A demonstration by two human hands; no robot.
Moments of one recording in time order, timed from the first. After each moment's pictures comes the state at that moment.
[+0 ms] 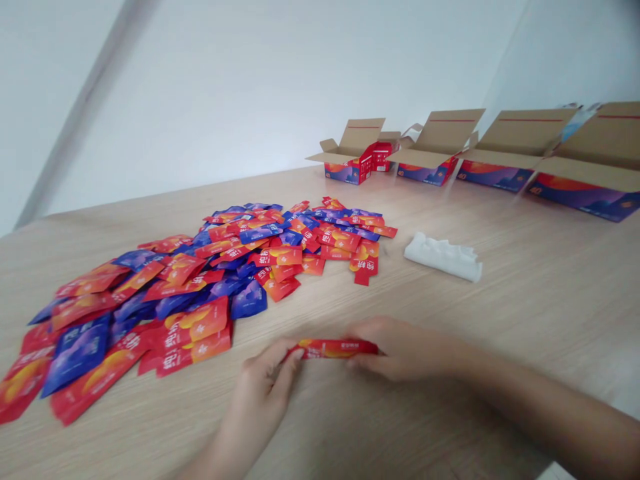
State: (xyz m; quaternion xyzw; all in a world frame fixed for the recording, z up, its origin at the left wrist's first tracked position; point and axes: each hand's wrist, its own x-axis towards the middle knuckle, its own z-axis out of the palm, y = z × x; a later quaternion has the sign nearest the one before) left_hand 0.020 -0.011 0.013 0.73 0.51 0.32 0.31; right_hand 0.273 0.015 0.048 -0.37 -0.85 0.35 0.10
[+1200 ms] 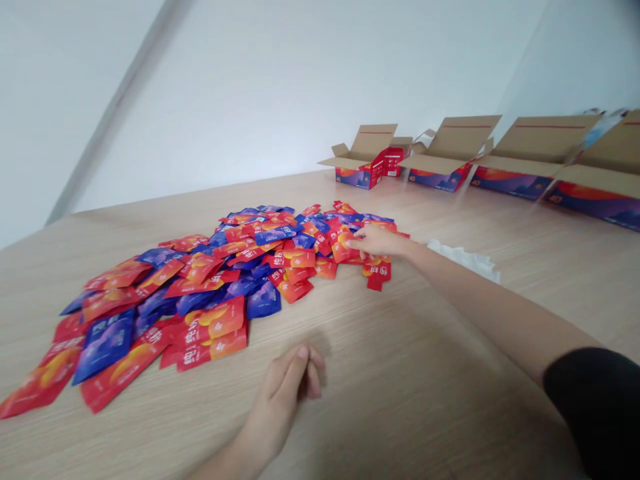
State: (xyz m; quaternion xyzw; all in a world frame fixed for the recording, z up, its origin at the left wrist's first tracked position) left_hand 0.025 -0.016 -0.001 0.57 0.50 0.37 0.54; right_hand 0.272 0.179 0.073 -0.60 -0.76 0.20 0.14
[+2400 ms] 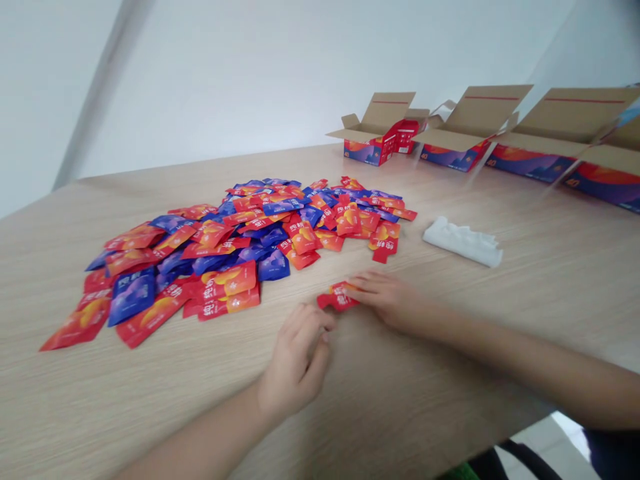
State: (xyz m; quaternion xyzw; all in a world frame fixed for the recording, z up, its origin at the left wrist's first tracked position) left_hand 0.022 -0.033 0.007 0.82 0.37 0.39 0.21; right_hand 0.268 0.035 0.011 -0.32 -0.93 0.07 0.19
